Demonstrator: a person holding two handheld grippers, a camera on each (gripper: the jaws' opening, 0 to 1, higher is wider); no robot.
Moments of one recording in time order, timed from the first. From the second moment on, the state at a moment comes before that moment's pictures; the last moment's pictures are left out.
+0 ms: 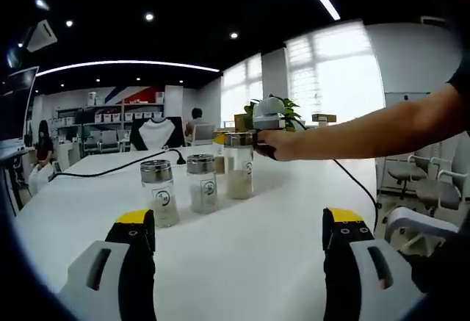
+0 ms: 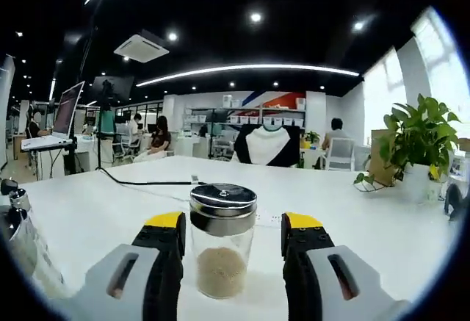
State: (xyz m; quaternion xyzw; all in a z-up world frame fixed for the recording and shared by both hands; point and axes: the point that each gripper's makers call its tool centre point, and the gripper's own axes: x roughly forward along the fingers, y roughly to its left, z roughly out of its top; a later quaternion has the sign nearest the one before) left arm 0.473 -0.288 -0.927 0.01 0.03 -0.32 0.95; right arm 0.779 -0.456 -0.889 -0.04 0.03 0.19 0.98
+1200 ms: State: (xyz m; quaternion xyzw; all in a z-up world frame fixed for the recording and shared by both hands) left arm 0.472 -0.296 -0.928 0.02 0.03 -0.32 0.95; right arm 0.792 -0.450 -0.893 -0.01 0.05 0.19 0.98
